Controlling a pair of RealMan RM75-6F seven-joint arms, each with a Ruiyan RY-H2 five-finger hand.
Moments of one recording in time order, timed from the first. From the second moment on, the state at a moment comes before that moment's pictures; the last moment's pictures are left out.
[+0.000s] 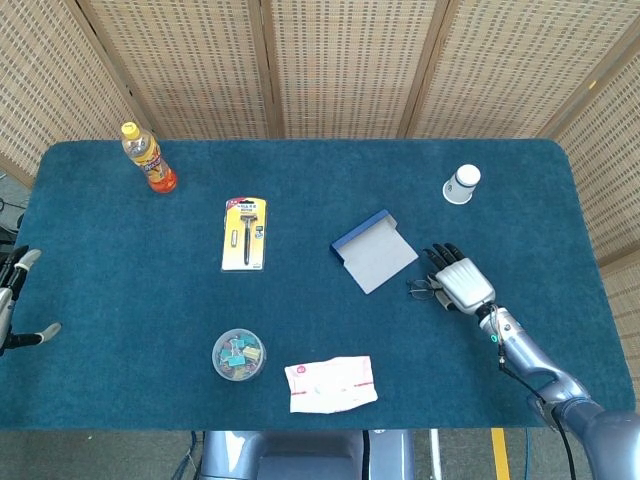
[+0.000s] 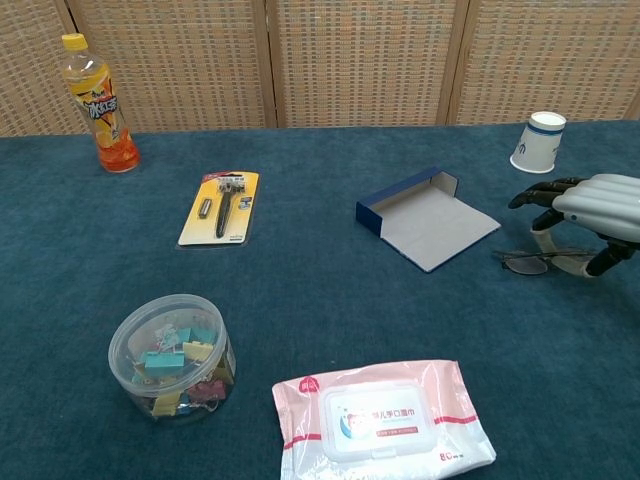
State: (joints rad) left arm -0.20 -0.90 -0.09 -1.79 1.27 1.26 0.00; right arm 0.65 -1.66 -0.06 -0.66 -1.63 1.04 0.24
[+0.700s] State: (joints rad) left arm -0.21 -0.90 -0.10 -1.79 1.23 1.24 -0.02; right arm 0.85 -1.68 -0.05 -0.55 -1.75 1.09 0.18
